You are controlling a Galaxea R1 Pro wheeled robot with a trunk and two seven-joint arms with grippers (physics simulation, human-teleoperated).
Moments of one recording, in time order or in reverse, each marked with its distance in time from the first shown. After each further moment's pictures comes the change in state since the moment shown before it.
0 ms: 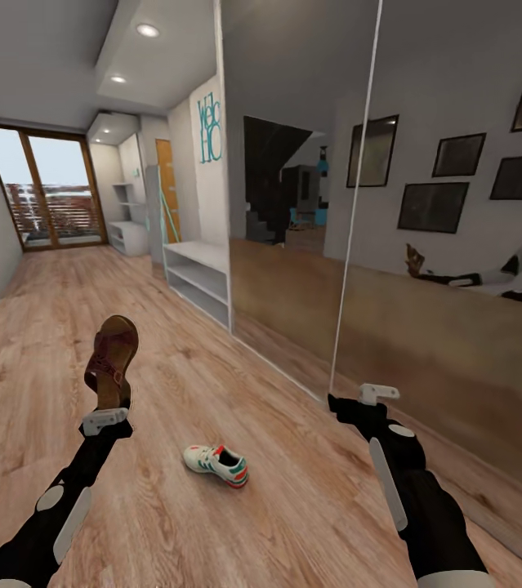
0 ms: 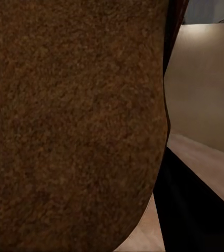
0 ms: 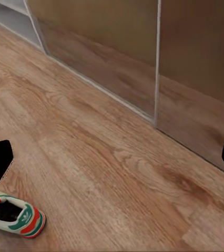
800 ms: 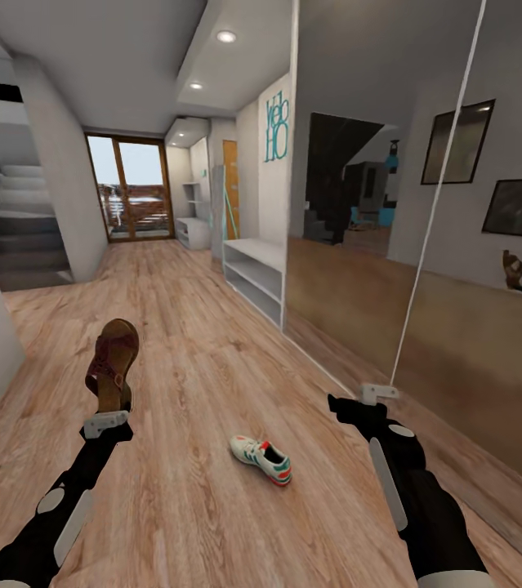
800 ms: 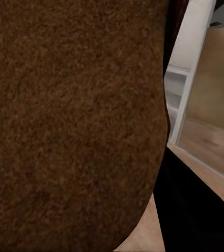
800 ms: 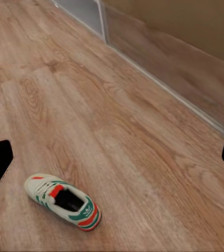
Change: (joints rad) left arm 0.000 -0.001 0.000 0.022 0.000 -0.001 0.000; right arm 0.000 0.000 0.000 0.000 0.000 0.000 0.000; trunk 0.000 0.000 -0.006
